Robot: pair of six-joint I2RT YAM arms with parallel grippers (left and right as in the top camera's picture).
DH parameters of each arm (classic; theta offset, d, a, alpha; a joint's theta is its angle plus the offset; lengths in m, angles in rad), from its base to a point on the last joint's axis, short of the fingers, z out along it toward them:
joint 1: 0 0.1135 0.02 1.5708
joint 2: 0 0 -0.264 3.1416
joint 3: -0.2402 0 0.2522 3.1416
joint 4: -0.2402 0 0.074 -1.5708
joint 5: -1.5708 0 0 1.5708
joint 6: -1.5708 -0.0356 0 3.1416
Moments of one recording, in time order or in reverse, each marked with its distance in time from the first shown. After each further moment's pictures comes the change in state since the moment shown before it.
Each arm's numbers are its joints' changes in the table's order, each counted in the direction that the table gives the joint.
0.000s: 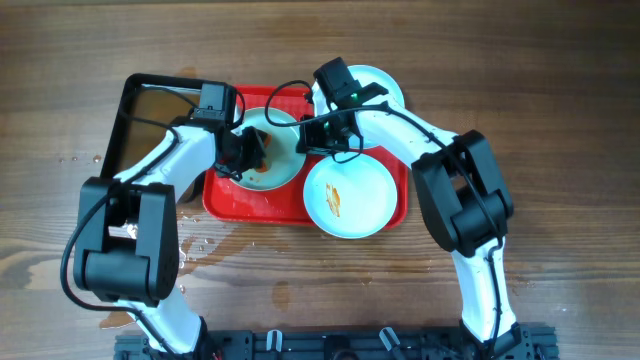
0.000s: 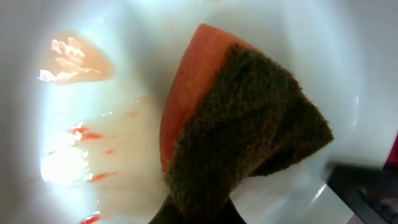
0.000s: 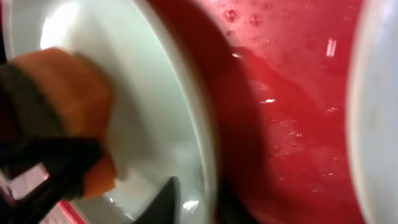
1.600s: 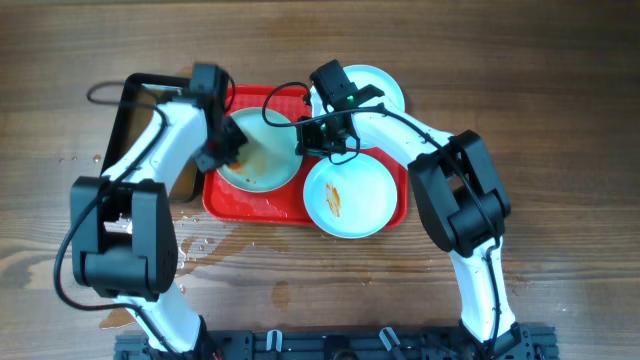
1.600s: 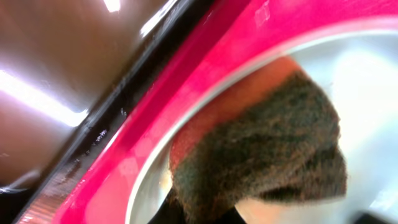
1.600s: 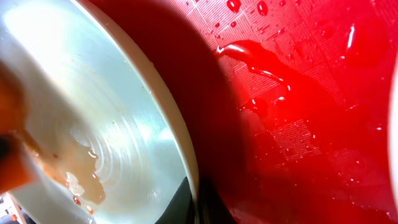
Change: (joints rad) left arm 0.032 -0.019 -0.244 -0.372 0.249 0.207; right arm 0.010 -0.006 0.000 0.010 -0.002 -0.032
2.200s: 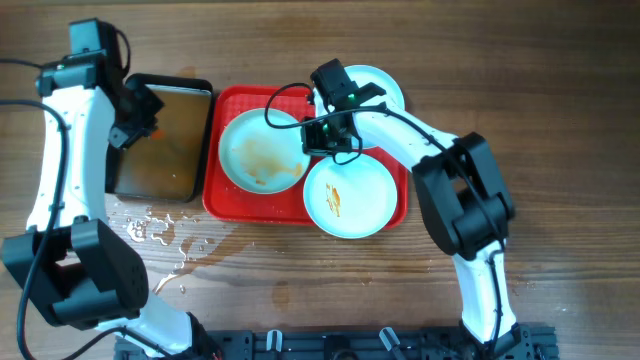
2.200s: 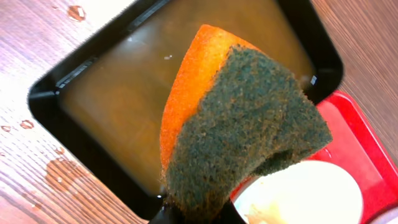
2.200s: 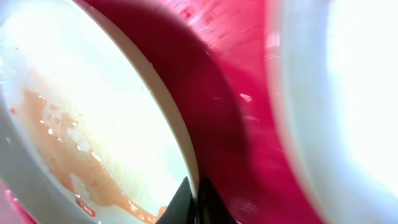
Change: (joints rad) left arm 0.308 0.106 -0.248 -0.219 0.025 -0.118; right arm 0.004 0.040 -0.004 -0.071 -0.143 0.043
